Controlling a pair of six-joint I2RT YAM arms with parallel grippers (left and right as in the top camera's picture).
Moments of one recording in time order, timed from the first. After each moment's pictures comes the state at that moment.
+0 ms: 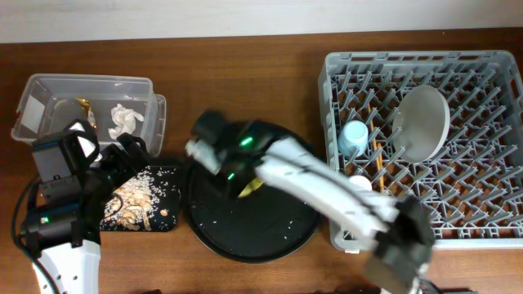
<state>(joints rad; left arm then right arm) 0.24 1.05 1.06 -0.83 0.18 -0.44 0.85 1.94 1.79 -1.15 -0.22 -0.03</state>
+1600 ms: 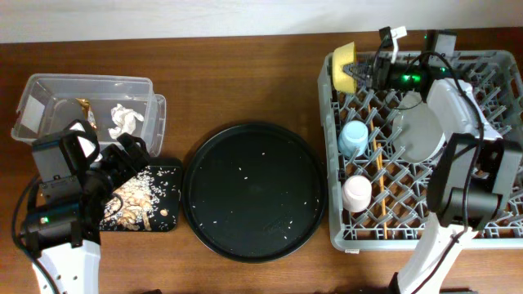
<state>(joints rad) 0.24 1.05 1.06 -0.84 0.18 -0.44 -0.20 2.14 1.67 -0.43 -1.27 0.02</state>
